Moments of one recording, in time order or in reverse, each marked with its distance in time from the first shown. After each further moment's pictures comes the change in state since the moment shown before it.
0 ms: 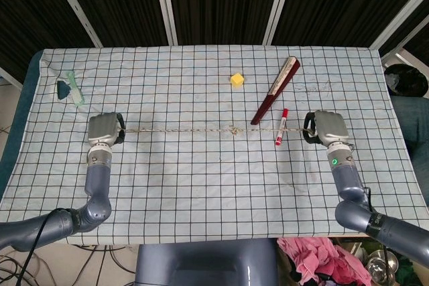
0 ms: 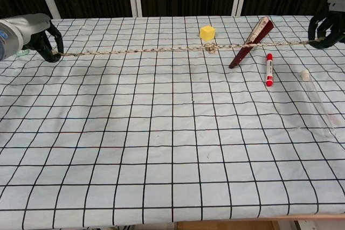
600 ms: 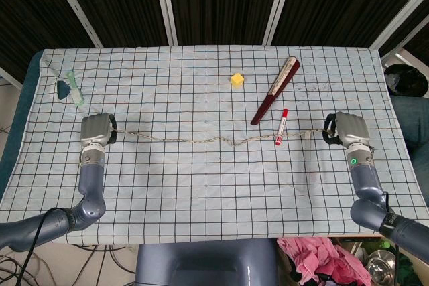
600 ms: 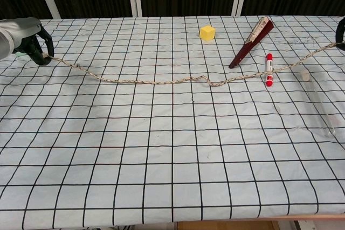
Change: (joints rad) left arm 0.016 0.001 0.024 0.068 0.007 -0.042 -0.029; right arm -0.037 0.023 -0.021 0.099 0.007 -0.059 0.073
